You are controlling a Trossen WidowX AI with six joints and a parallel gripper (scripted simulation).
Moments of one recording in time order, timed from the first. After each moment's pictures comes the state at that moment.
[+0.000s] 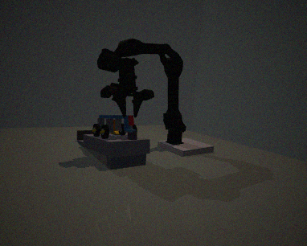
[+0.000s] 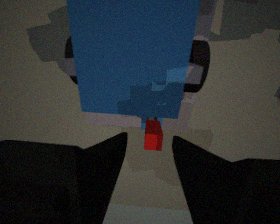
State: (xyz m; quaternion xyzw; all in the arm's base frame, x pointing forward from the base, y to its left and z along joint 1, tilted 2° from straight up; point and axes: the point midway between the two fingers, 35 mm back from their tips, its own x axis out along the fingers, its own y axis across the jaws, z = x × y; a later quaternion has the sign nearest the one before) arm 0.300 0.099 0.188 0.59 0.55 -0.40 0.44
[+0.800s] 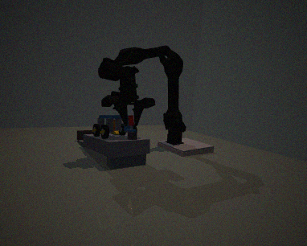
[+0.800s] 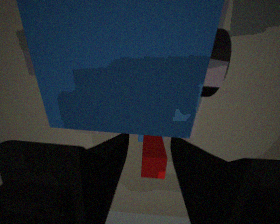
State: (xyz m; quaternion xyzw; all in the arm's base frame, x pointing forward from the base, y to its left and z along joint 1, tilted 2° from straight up) arm 0.301 0.109 0.159 0.59 0.56 -0.40 0.44
